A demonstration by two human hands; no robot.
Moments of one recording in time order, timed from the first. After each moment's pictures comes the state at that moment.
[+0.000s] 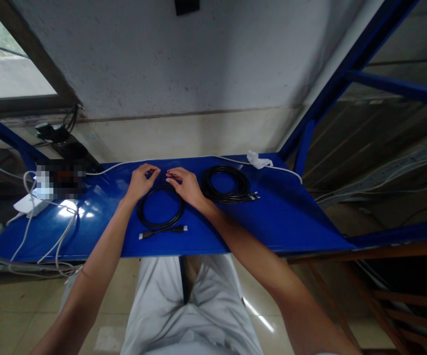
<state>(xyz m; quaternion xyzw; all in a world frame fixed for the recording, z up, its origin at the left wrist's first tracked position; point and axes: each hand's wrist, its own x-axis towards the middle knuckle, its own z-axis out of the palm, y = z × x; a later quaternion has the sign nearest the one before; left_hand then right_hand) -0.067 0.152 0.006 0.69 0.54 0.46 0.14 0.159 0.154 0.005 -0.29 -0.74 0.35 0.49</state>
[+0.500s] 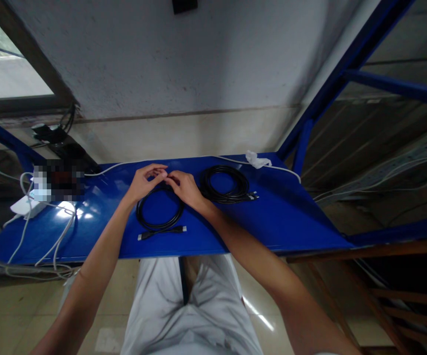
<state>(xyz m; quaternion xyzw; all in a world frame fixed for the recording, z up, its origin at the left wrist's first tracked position) -0.037 0.130 0.037 0.68 0.46 0.49 0.30 0.162 0.155 0.004 -0.32 -0.79 0.29 0.44</state>
